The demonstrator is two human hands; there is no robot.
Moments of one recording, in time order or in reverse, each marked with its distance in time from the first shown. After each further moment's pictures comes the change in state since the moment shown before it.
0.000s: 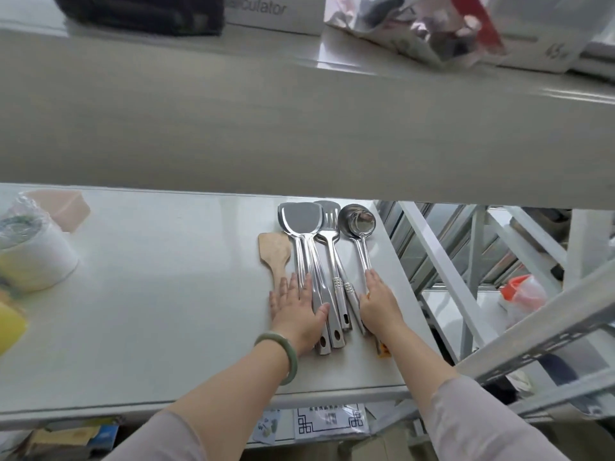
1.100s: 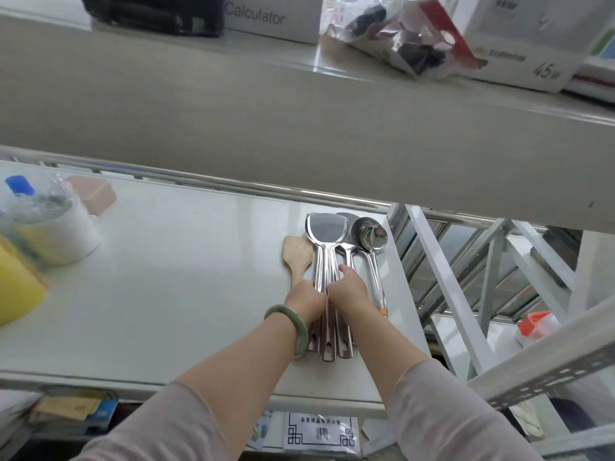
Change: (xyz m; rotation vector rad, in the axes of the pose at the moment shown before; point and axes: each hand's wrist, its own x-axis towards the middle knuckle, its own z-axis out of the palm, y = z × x) left_hand 0.019 0.036 -0.023 -0.632 -0.011 -0.266; right_hand 0.008 -0.074 -0.011 0.364 -0.061 0.143
